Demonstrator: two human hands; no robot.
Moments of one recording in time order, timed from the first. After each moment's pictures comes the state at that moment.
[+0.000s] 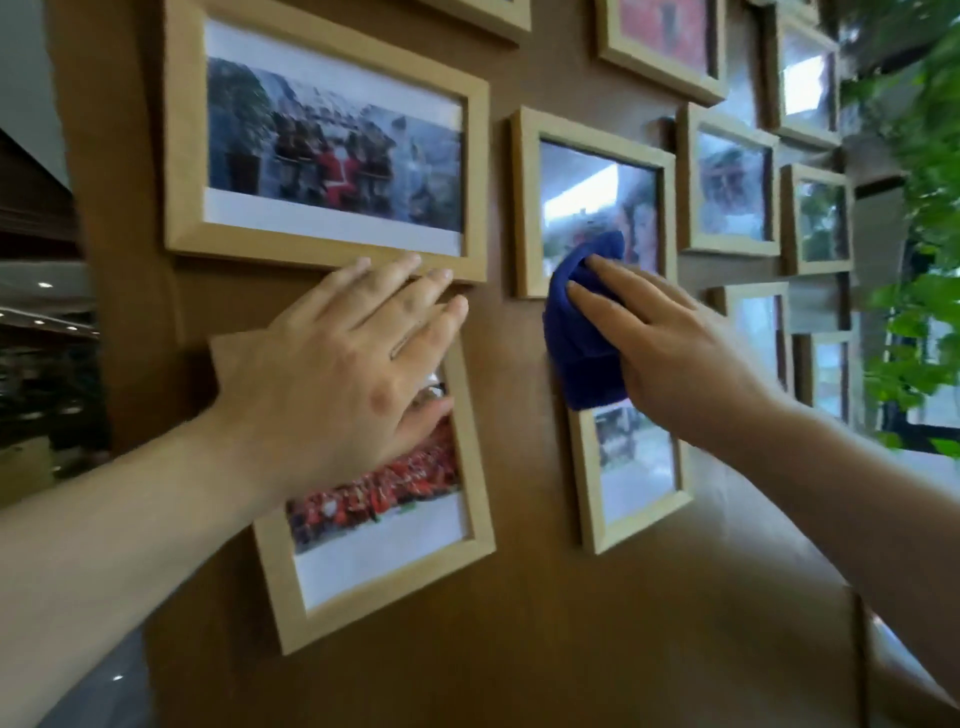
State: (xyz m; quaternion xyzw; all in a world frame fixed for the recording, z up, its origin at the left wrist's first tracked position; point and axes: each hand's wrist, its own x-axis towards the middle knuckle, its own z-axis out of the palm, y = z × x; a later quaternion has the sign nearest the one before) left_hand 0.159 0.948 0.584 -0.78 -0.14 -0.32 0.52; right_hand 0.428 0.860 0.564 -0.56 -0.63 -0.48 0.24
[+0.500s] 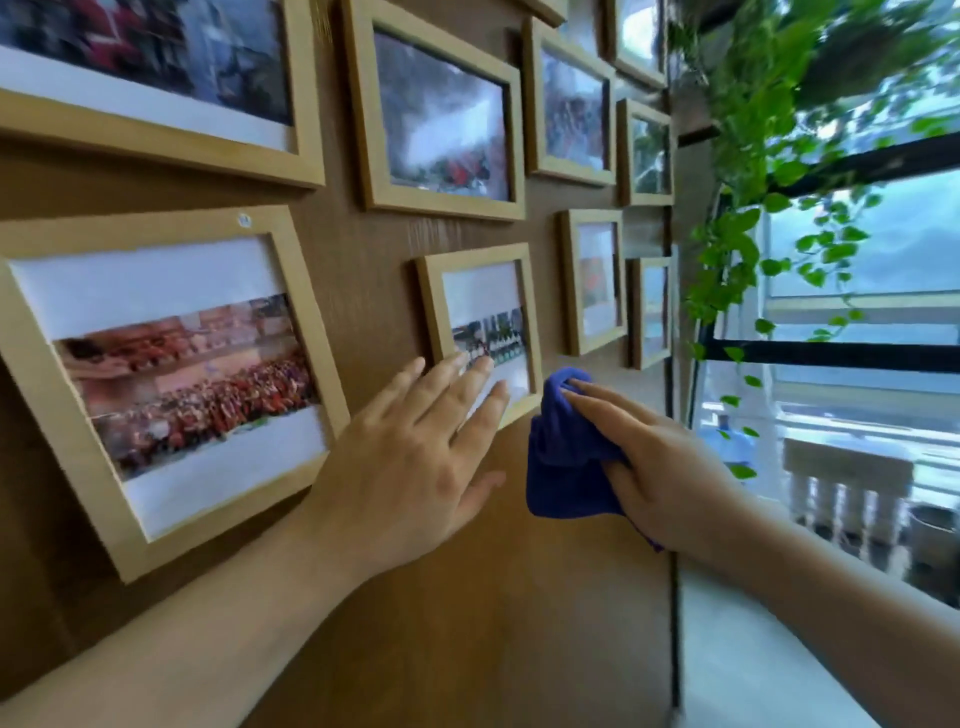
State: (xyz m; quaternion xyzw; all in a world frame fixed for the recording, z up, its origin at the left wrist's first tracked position) left_hand 0.256 0.909 0.449 -0.87 -0.04 -0.32 0.37; right_hand 0.449 0.756 0.410 -0.65 -0.62 -0.25 0.36
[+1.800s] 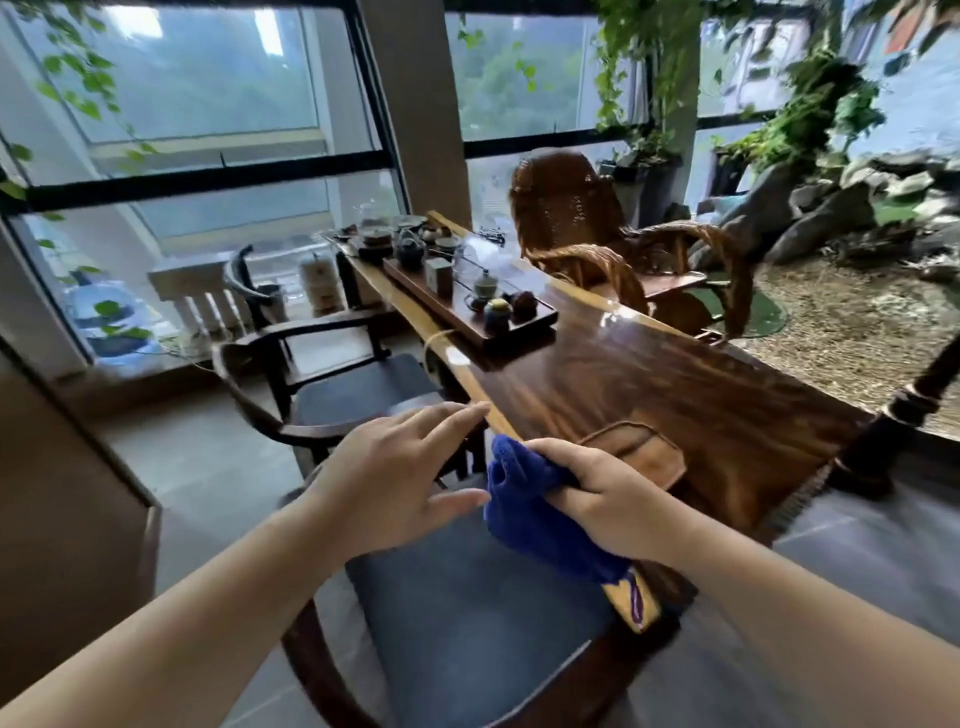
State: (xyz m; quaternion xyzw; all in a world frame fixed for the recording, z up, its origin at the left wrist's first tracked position) left_hand 0.022 0.364 0.248 -0.80 0.55 -0.23 -0.12; right_hand -0.088 0.149 0.226 -0.86 -0.05 -0.02 0.52
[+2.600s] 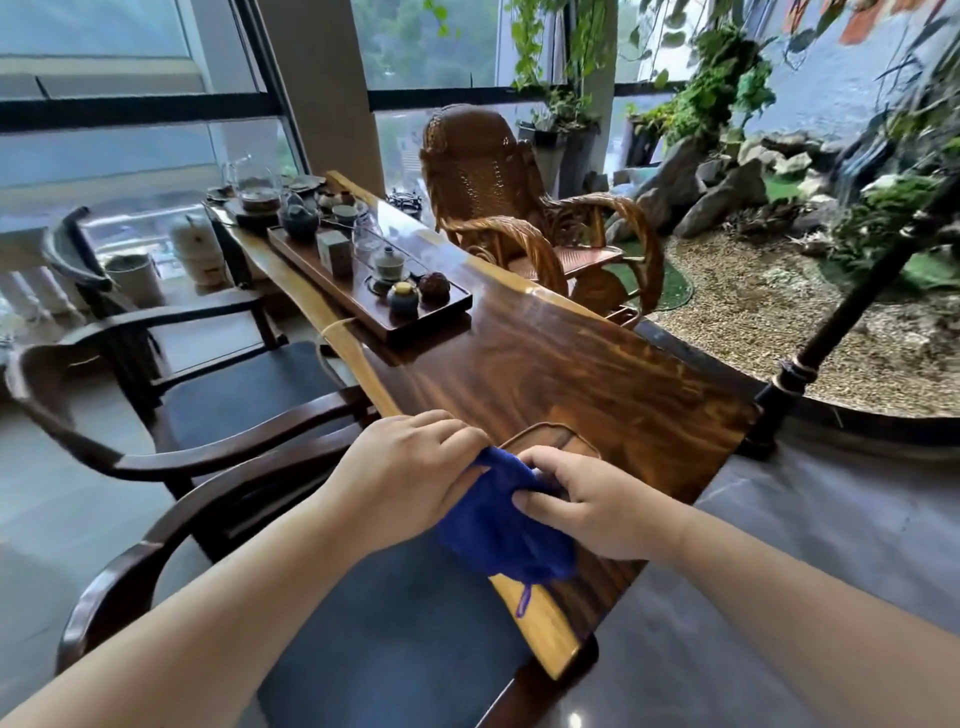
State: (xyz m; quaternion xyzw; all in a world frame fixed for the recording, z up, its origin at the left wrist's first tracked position) left_hand 0.083 0.203 0.208 -0.71 0.64 -0.21 -0.21; right_hand -0.053 0.019 0.202 -0.88 0.03 0.06 0.48
